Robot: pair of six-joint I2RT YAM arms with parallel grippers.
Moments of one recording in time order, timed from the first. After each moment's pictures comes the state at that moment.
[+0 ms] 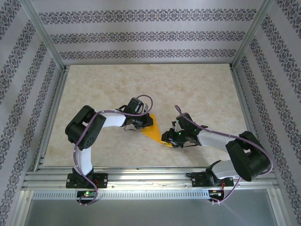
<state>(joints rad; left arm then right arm) -0.55 1.92 0.98 0.01 0.50 -0.79 0.55 1.40 0.49 -0.12 -0.60 0.99</state>
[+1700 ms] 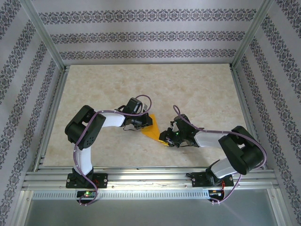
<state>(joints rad) -0.54 1.92 0.97 0.03 0.53 -0.81 0.57 1.48 0.45 0.11 -0.58 1.10</state>
